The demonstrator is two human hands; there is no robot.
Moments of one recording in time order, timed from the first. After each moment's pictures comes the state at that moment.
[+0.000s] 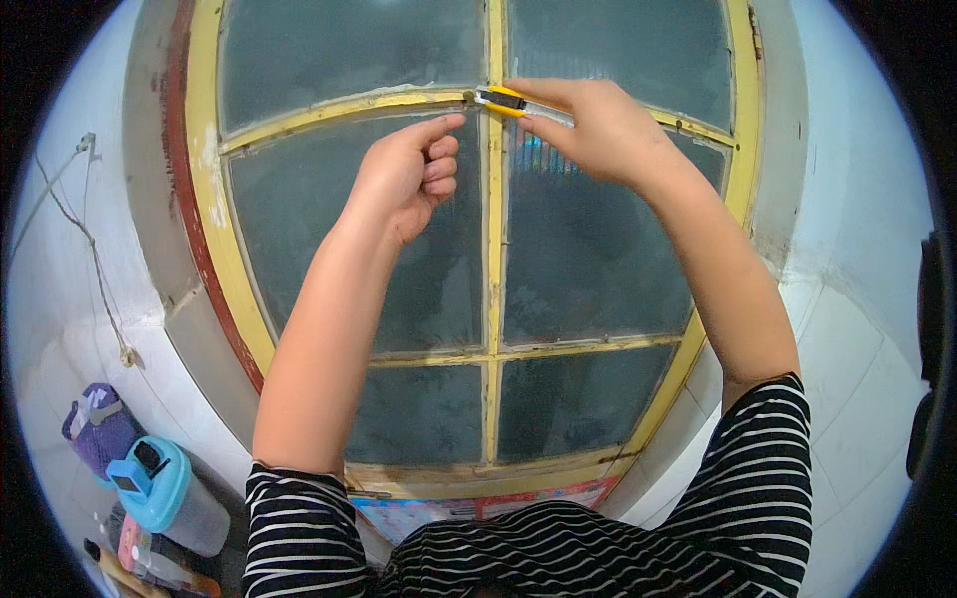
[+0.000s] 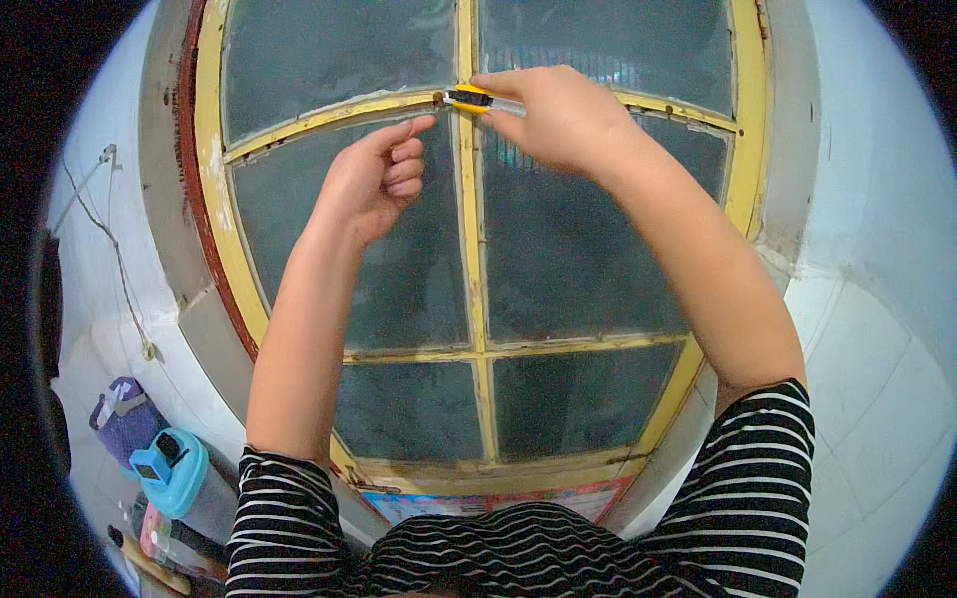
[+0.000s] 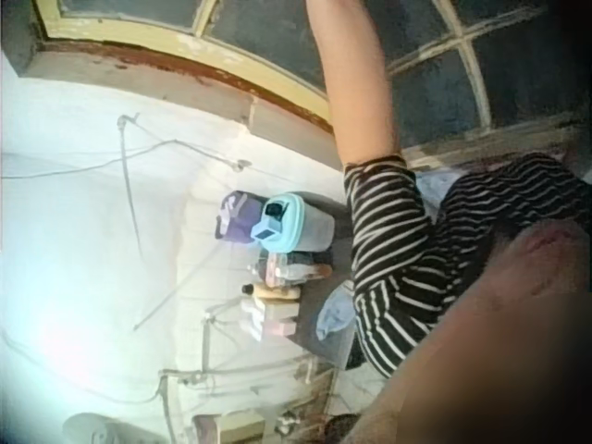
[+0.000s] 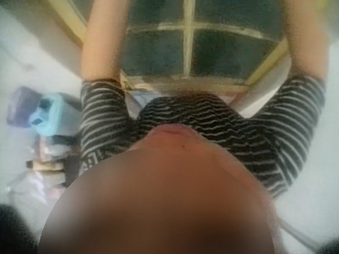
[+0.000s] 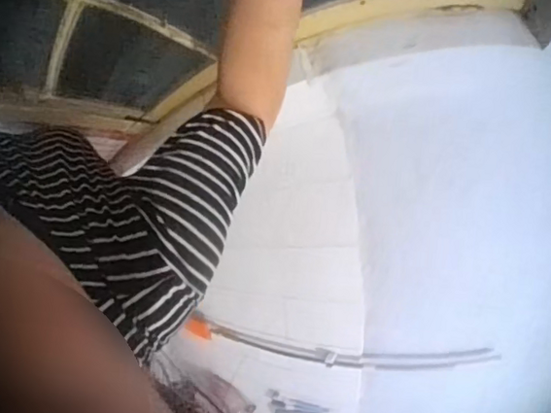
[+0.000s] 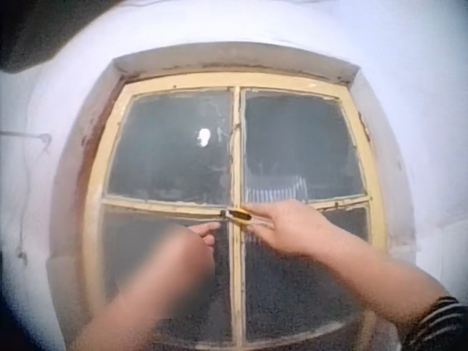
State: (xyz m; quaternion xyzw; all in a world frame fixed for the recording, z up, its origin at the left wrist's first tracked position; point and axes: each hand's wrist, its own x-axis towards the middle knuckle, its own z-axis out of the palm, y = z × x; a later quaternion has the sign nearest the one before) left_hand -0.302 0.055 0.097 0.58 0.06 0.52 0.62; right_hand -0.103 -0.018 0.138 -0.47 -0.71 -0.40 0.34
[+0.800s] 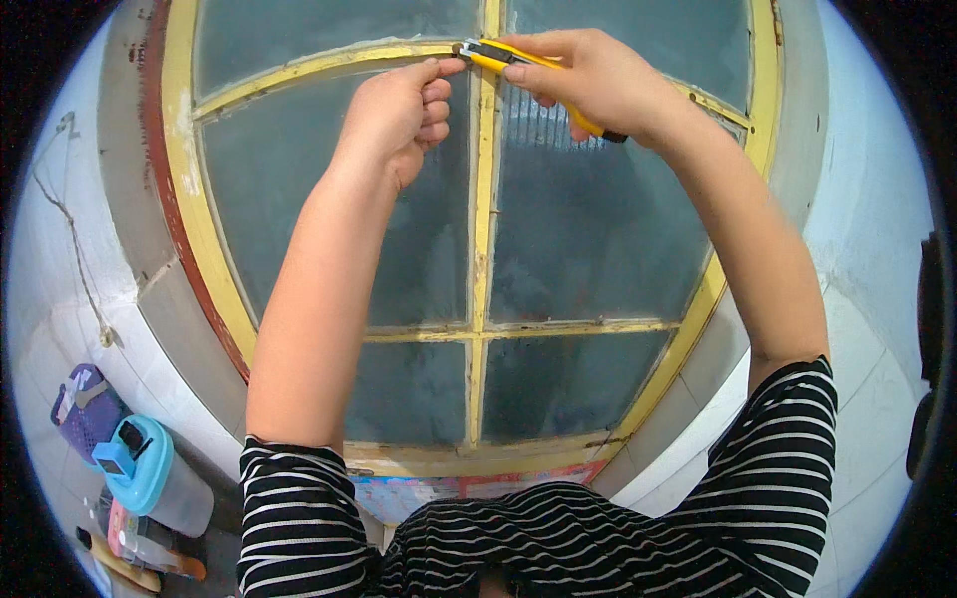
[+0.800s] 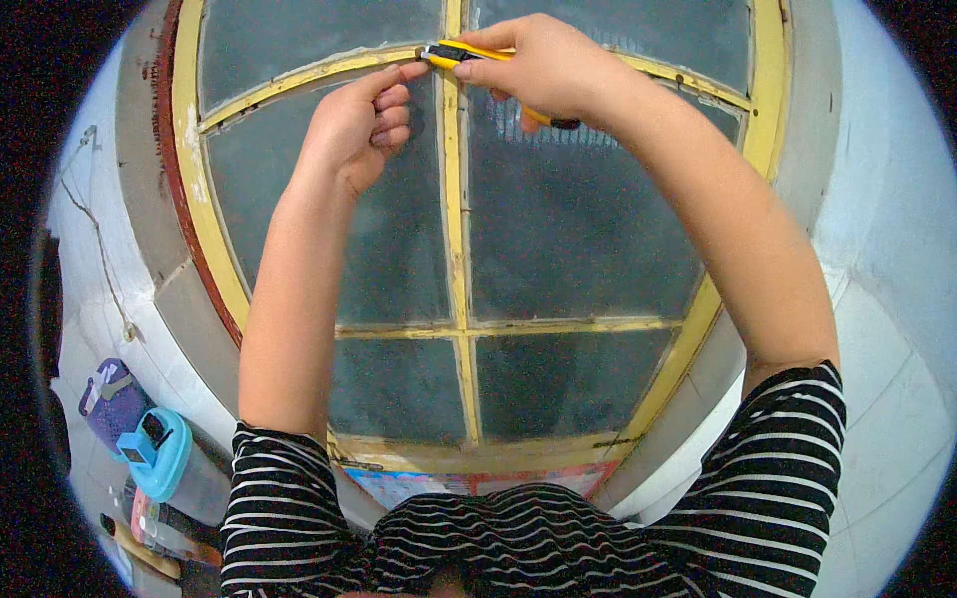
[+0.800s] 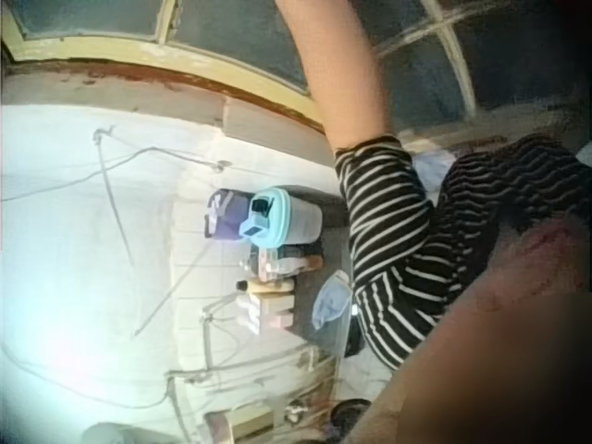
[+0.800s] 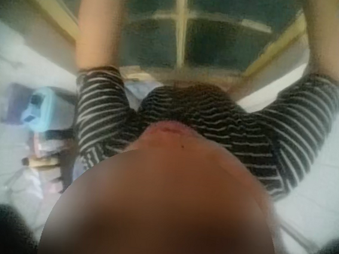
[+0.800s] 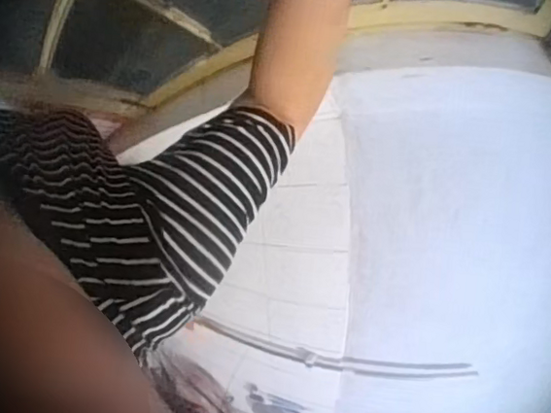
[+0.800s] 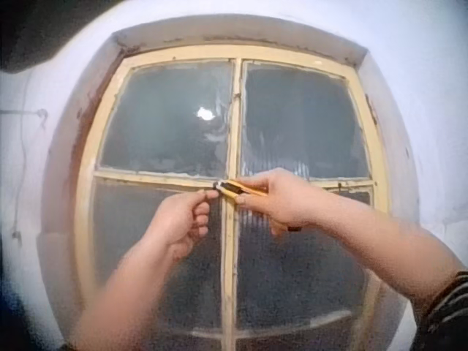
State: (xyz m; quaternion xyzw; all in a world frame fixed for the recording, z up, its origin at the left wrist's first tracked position) left_hand -0.284 0.068 0.101 0.59 0.08 0.59 0.55; right_hand -0.106 -0.016 0.145 -0.48 -0.78 -0.15 0.37
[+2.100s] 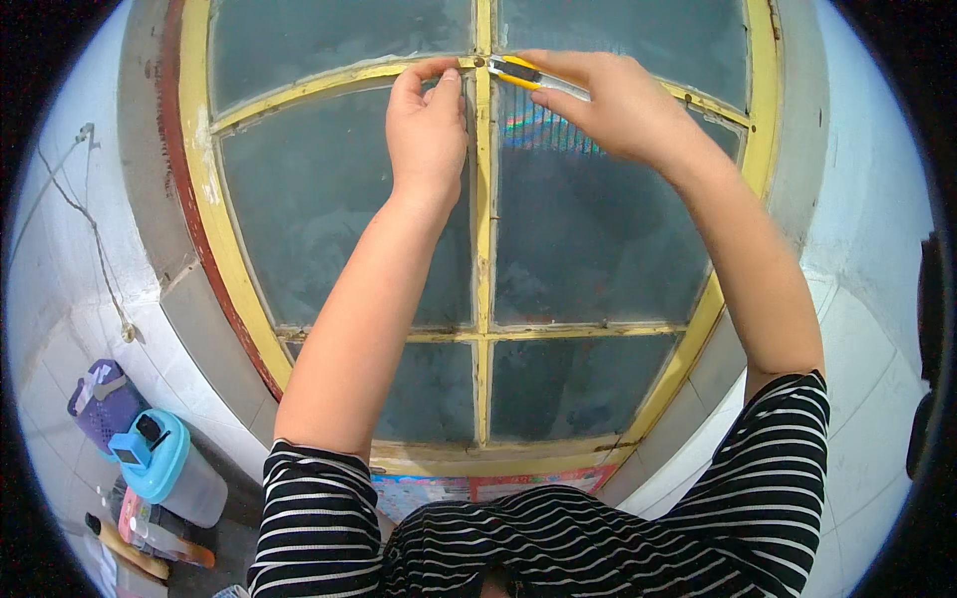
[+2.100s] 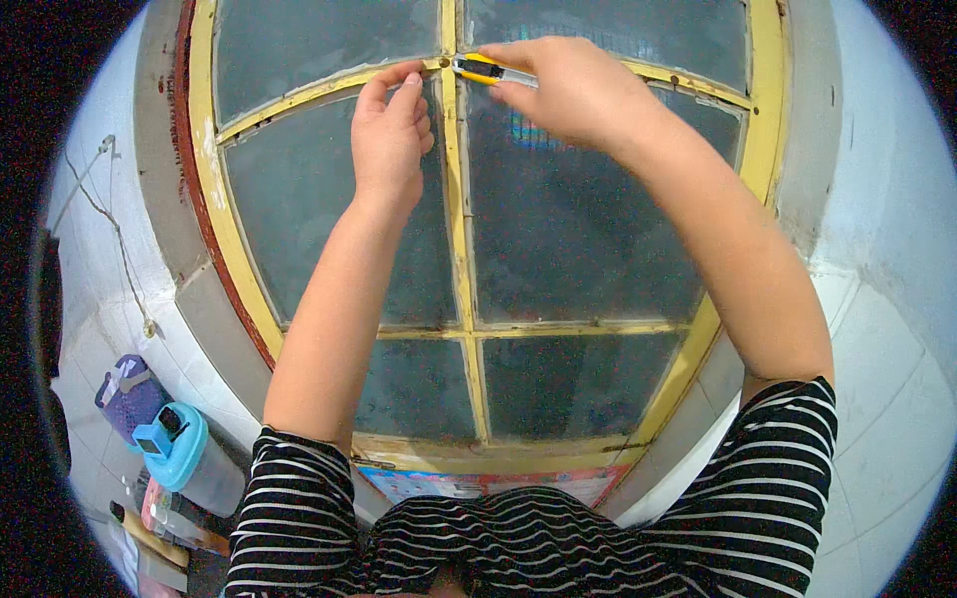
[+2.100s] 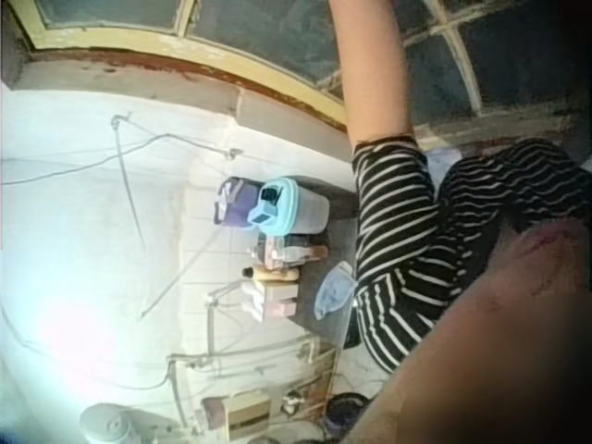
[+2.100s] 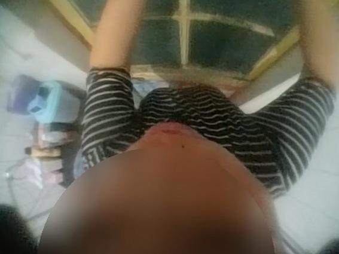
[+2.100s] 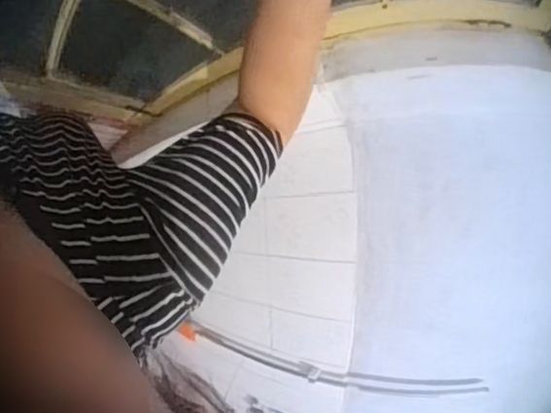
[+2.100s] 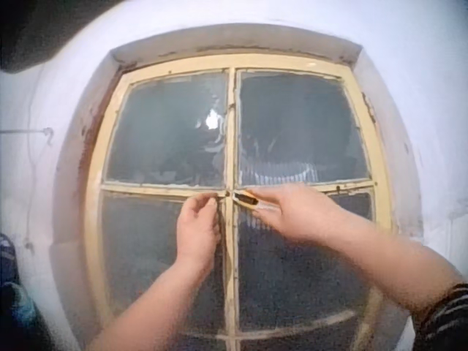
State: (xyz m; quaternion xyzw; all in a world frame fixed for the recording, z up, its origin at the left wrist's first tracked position) left_hand -0.241 0.068 0.086 0.56 0.02 0.73 0.39; right_hand -0.079 -0.018 0.134 -0.44 -0.74 -0.38 0.34
